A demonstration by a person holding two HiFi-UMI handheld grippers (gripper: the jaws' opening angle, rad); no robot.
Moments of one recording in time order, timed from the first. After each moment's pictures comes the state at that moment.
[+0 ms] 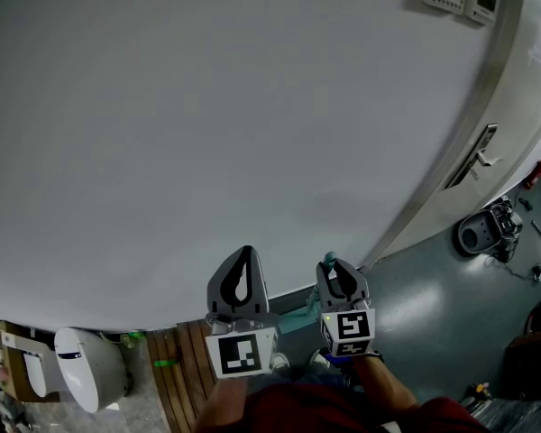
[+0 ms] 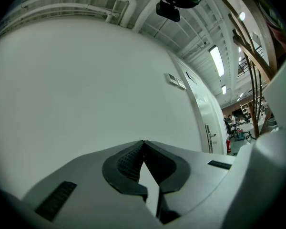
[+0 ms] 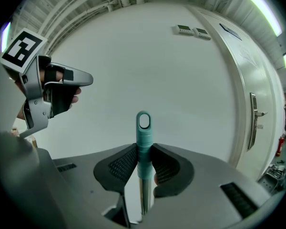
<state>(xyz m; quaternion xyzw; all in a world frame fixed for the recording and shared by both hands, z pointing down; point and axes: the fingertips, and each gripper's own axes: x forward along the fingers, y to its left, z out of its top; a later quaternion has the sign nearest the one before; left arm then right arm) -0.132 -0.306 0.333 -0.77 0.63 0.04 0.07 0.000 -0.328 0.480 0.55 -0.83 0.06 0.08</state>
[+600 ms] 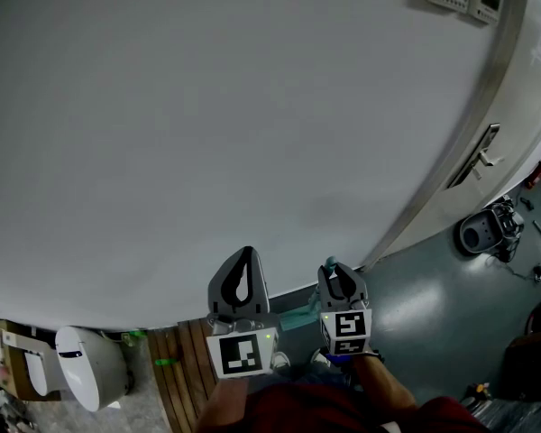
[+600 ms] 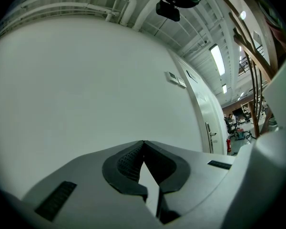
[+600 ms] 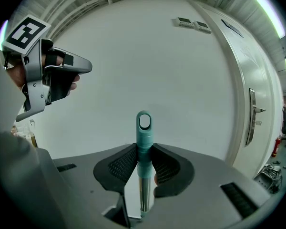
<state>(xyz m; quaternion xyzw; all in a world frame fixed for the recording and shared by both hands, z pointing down) -0.132 -0.312 0.339 -0.77 0.63 0.03 0.06 0.005 -0.333 0.512 0.56 -0.82 0.07 0.11</state>
